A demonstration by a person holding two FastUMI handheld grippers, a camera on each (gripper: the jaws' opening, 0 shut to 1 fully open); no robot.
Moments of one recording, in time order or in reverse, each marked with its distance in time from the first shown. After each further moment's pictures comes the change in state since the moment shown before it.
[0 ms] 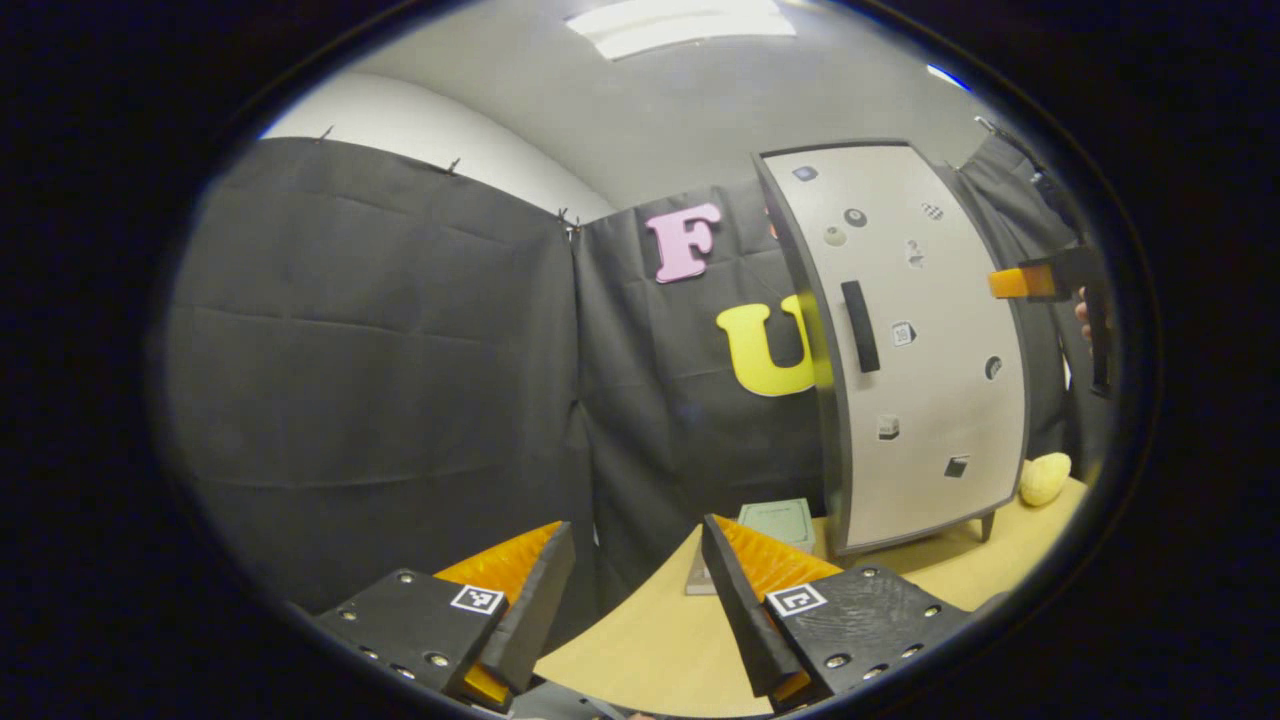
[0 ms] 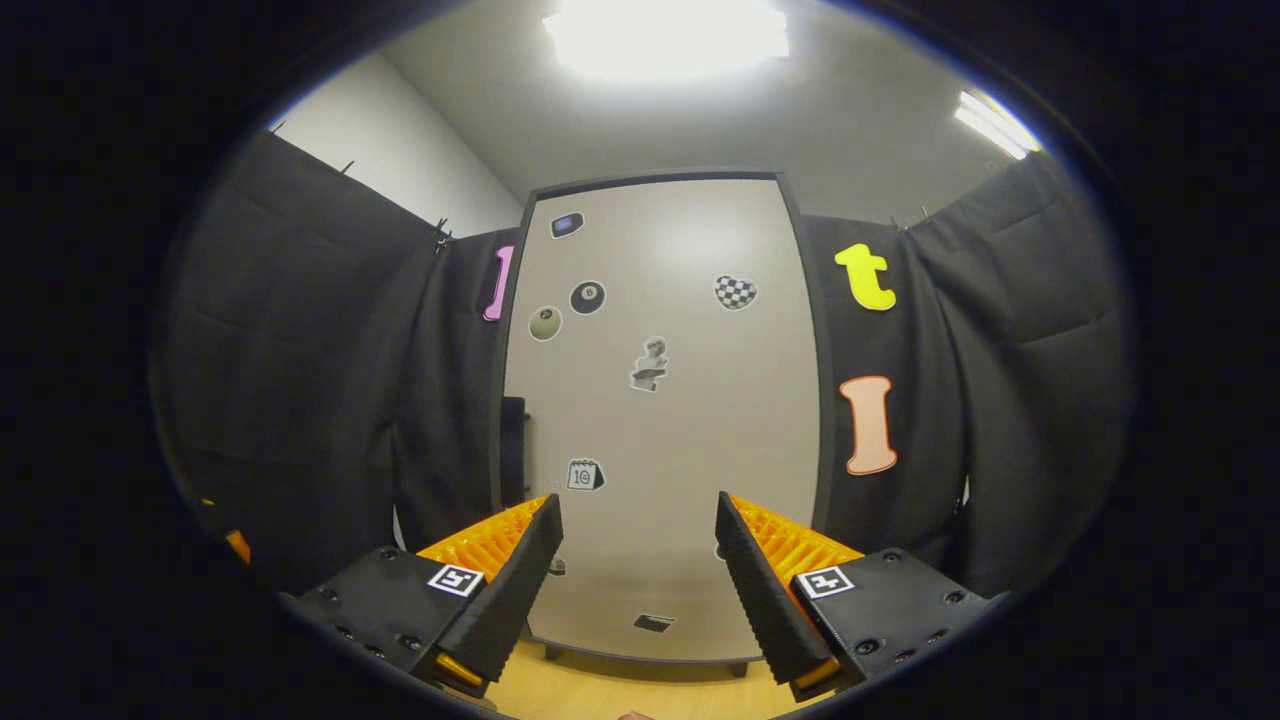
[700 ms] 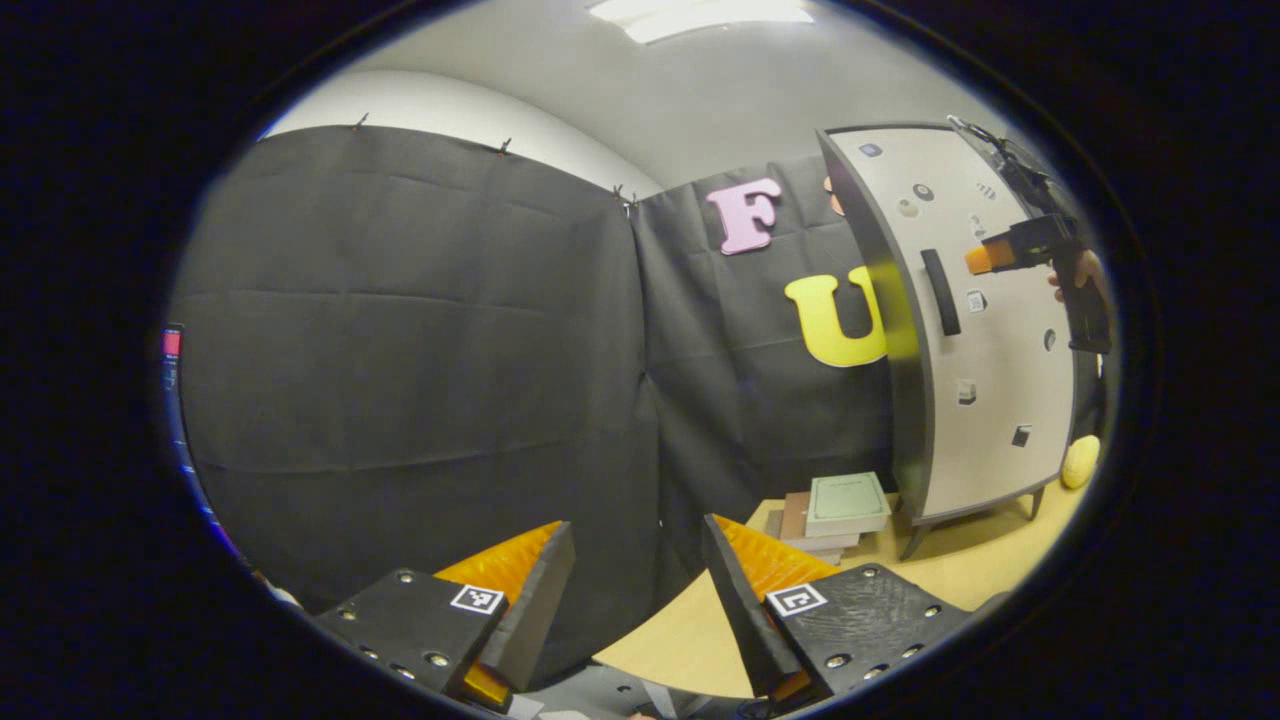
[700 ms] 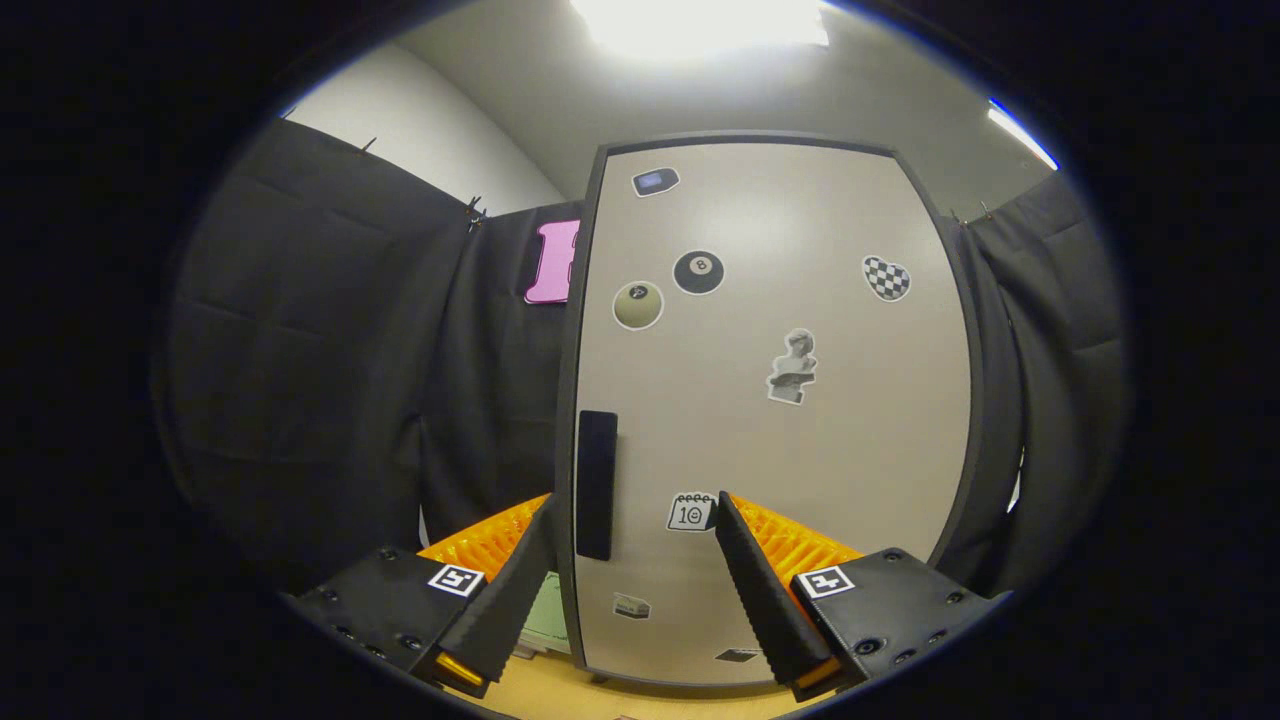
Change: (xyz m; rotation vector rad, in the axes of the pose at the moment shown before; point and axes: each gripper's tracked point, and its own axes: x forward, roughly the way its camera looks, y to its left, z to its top) left arm -0.002 0.090 -0.042 0.005 0.070 0.154; right arm 0.094 0.091 0.003 -0.040 0.052 0.078
